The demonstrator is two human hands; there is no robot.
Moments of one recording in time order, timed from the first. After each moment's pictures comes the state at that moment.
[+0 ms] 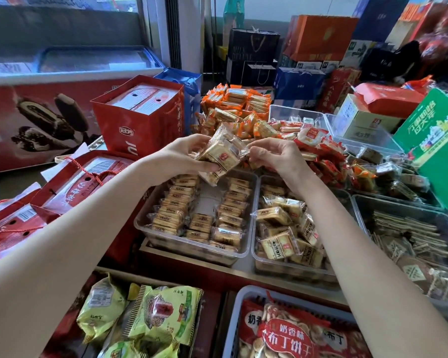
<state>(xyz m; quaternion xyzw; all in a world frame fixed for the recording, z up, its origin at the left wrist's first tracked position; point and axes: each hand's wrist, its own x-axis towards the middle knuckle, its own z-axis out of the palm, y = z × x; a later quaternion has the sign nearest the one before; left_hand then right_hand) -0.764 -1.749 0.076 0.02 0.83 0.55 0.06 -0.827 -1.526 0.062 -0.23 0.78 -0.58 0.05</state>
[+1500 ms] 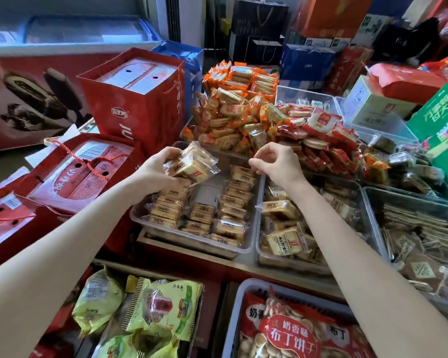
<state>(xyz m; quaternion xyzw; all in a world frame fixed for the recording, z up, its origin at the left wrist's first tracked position) -0.771 -1.790 -0.005 -0.08 0.84 0.53 0.01 -0.849 -1.548 0.012 -0.14 0.87 -0.47 0.01</state>
